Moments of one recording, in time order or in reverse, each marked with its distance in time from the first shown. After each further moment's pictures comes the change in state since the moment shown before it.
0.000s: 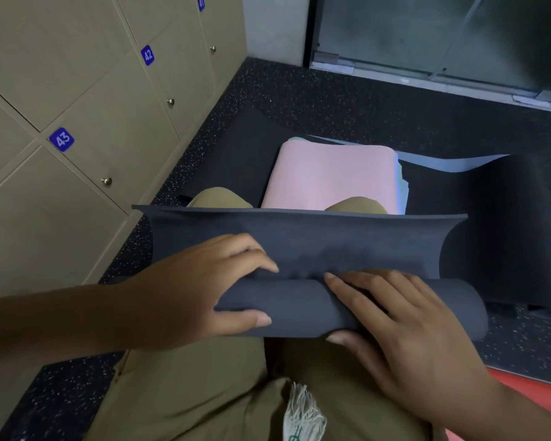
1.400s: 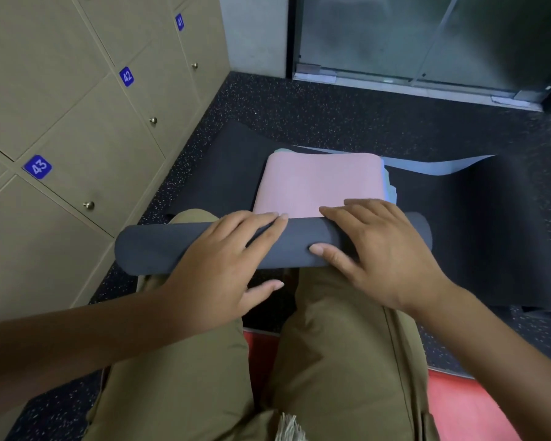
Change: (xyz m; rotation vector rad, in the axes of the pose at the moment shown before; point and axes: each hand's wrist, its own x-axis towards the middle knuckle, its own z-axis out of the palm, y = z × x) left_hand 0.076 -0.017 0.028 0.449 0.318 0.058; right_hand 0.084 0.081 0.019 -0.089 -0.007 0.175
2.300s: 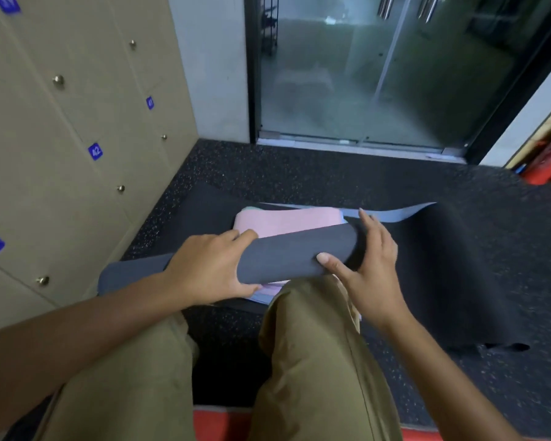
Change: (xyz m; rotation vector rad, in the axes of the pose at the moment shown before) left_hand 0.110 -0.037 0.005 0.081 -0.102 -0.081; right_hand 0.007 0.055 -0.004 0.672 0.316 0.558
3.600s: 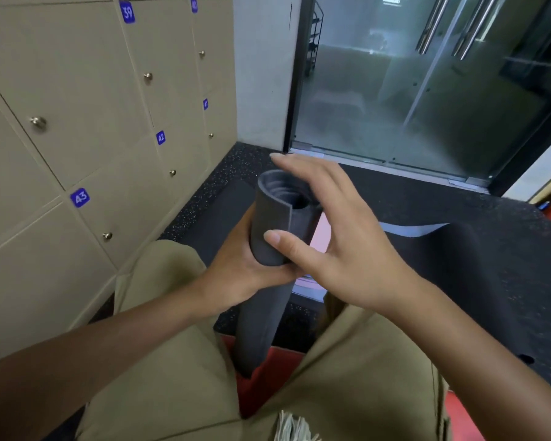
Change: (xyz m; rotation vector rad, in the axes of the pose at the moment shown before) left_hand -0.144 0.064 -0.074 -1.356 0.406 -0.109; right_hand -0.114 -0.198 -0.008 -0.033 -0.283 -0.713
